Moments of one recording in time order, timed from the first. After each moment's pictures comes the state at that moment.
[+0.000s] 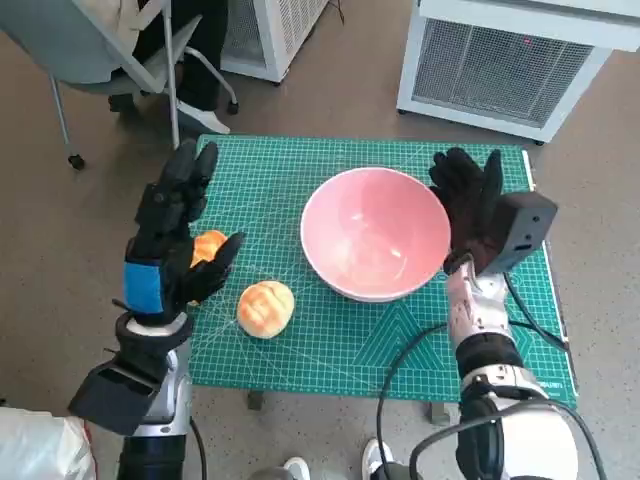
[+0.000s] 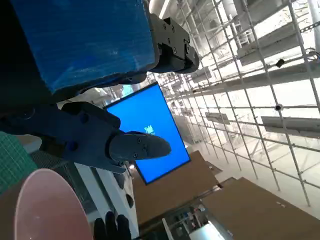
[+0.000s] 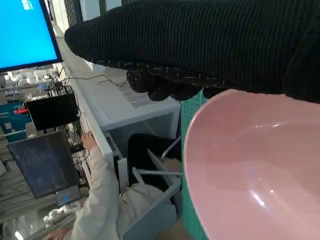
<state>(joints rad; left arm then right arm) -0.25 0.14 0.15 0.09 -0.08 -0.65 -0.16 -0.98 -0.09 -0.36 1.32 0.15 -0.39 0.05</state>
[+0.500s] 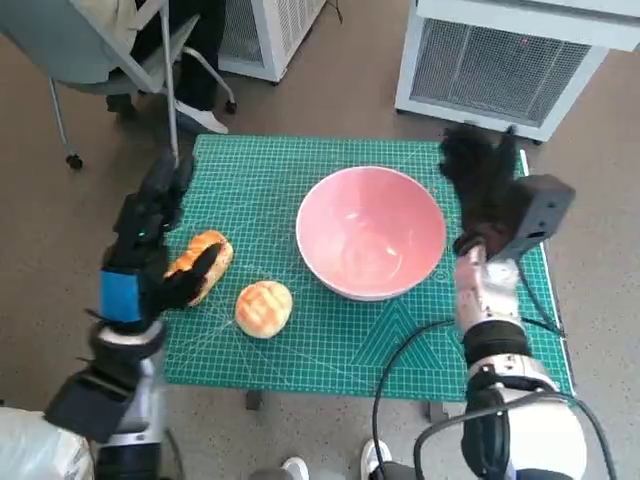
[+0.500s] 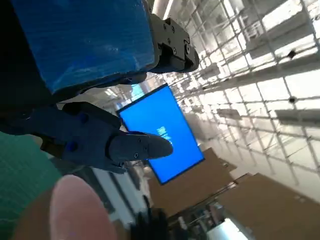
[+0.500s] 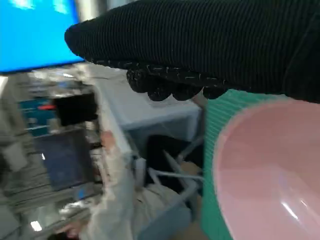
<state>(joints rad) -0.21 0.31 0.21 0.11 -0.12 -0.66 -0.25 -1.01 -0.14 -0.33 1.29 0.15 -0.51 0.09</state>
